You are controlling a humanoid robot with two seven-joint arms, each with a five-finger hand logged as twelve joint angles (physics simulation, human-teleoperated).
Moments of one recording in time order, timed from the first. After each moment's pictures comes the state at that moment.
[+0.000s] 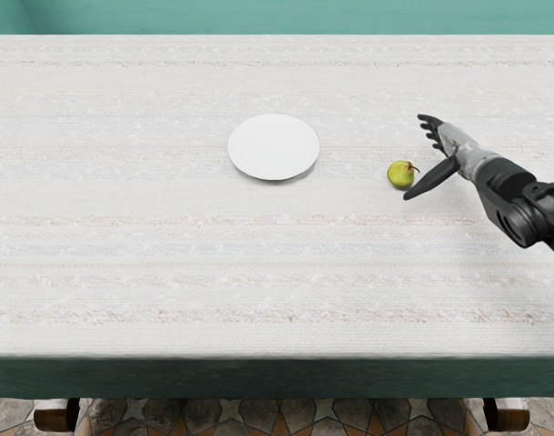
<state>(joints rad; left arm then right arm) -0.02 0.00 -0.17 -0.15 -0.06 -0.16 0.12 0.97 -0.39 0.20 0.68 -0.54 -0.07 0.09</state>
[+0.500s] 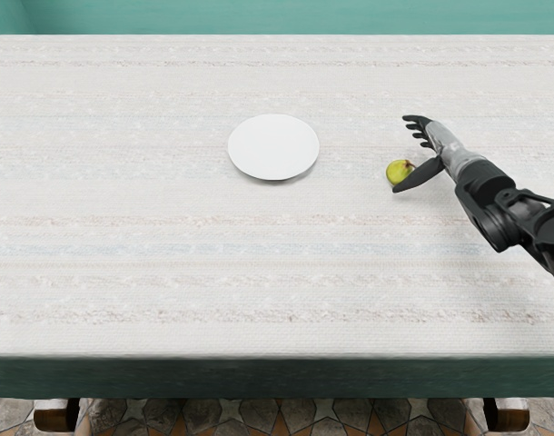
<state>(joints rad) -0.02 0.00 -0.17 -0.15 -0.06 -0.16 0.12 0.97 -0.31 0.17 0.62 -0.58 -0.18 0.11</state>
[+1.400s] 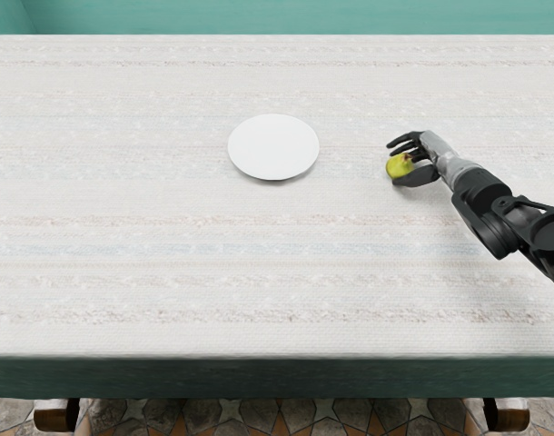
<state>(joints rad) -0.02 0.00 -0.17 -0.15 -0.06 -0.16 0.12 0.97 -0.31 0.12 0.62 -0.58 -0.16 0.13</state>
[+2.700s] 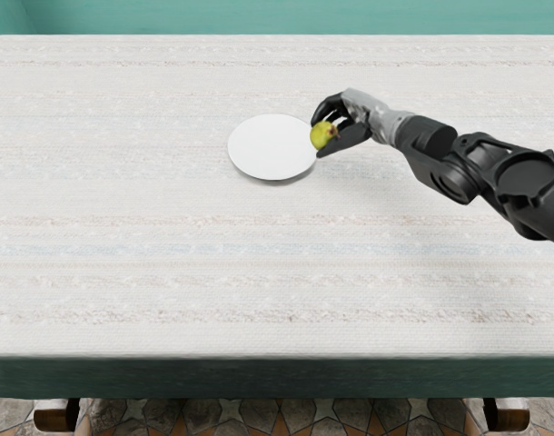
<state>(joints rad) -0.02 0.00 -0.17 -0.15 -0.06 -0.16 0.12 1.17 -0.20 0.13 0.62 -0.55 0.12 0.12</state>
